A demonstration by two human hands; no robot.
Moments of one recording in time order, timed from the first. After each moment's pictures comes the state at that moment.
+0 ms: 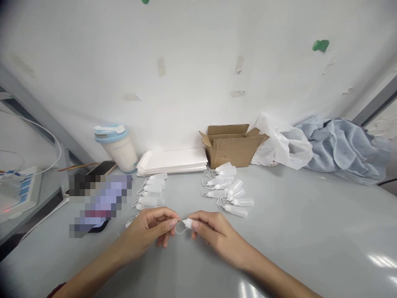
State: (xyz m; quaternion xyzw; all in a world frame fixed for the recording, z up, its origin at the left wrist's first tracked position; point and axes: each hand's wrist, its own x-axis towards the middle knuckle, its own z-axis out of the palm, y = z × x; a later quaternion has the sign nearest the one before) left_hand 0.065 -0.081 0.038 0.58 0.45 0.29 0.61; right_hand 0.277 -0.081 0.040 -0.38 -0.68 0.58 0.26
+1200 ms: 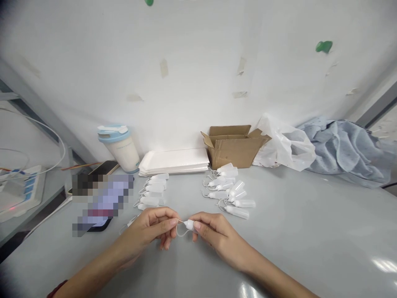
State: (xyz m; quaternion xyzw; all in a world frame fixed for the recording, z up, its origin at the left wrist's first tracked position) left_hand 0.066 -0.083 0.046 0.51 0.43 0.31 0.68; right_hand 0.277 -0.082 0.032 -0.37 -0.67 0.59 0.27
